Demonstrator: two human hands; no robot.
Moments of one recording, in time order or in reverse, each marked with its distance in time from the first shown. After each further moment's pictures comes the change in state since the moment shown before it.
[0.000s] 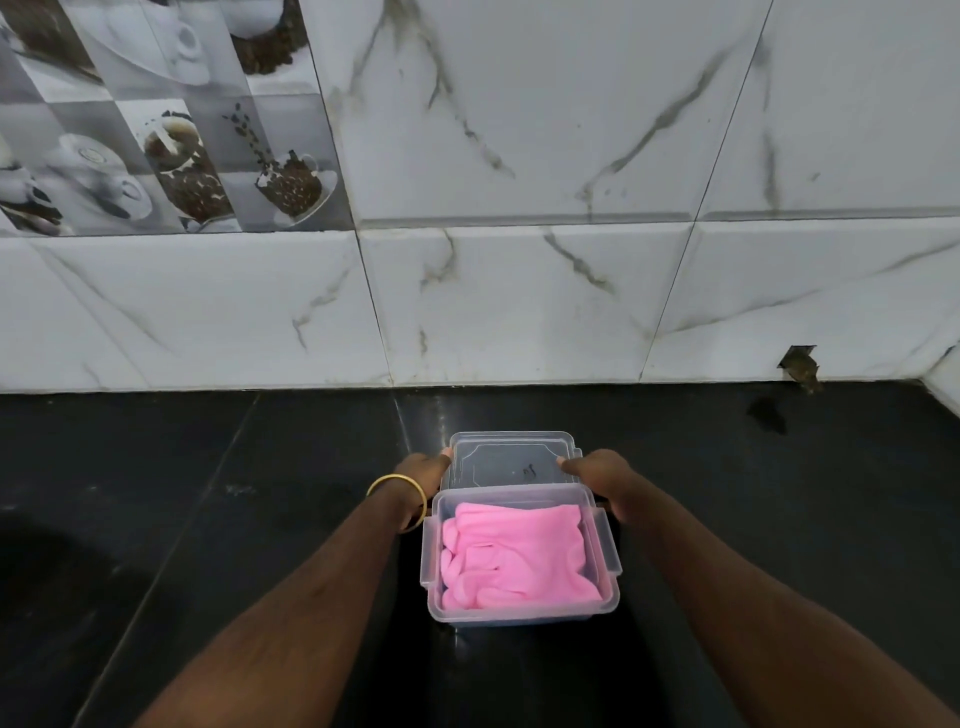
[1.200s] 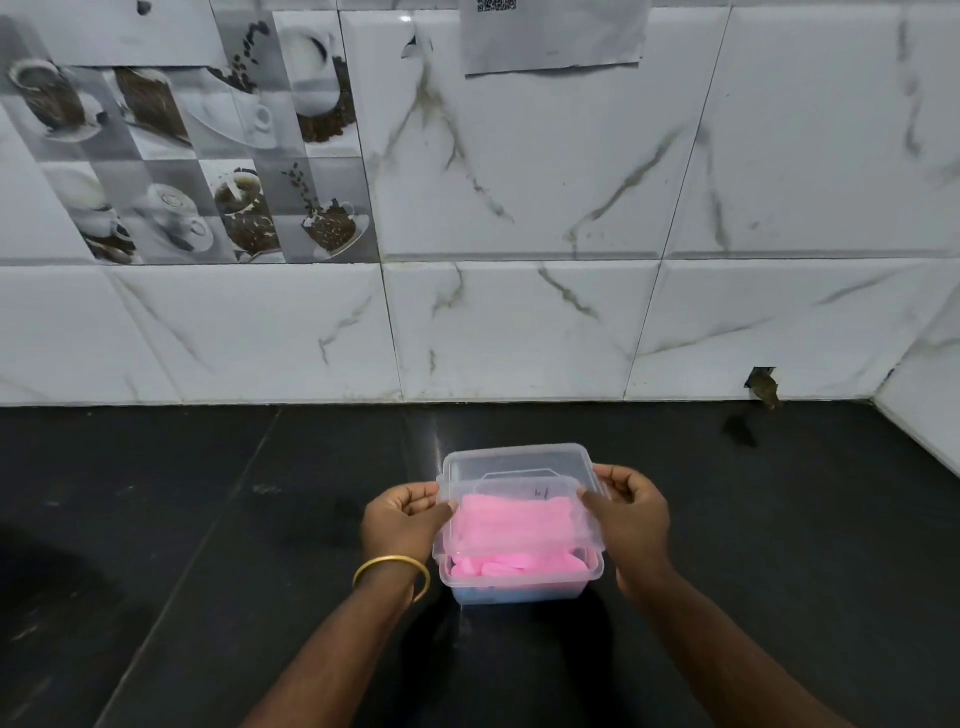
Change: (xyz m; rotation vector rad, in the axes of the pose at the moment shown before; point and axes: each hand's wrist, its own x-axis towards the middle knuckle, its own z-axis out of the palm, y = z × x) left_hand -0.162 -0.028 -0.009 -0.672 0.274 0.263; right_hand -0.148 0.030 0.002 0.555 0.343 -0.401
